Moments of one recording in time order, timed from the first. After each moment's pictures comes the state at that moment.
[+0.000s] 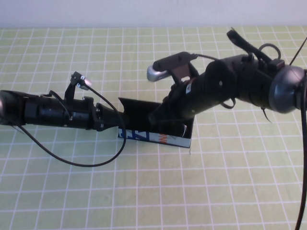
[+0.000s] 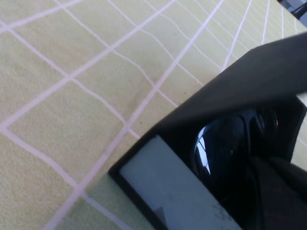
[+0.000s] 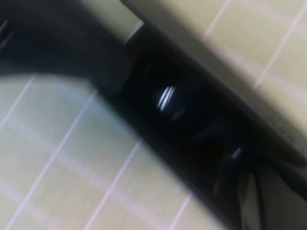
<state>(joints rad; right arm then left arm) 0.62 1.92 -1.46 0.21 0.54 -0.09 -0.05 2.19 -1.30 -1.45 1.17 1.75</state>
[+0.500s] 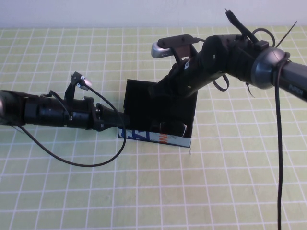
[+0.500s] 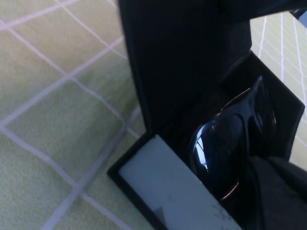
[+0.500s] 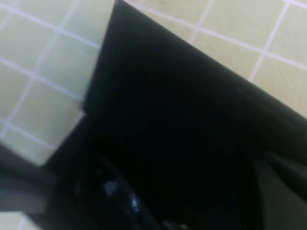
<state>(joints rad) 0.52 2.13 -1.78 0.28 0.64 -0.09 -0.05 2.19 -1.30 -1.44 1.18 1.75</state>
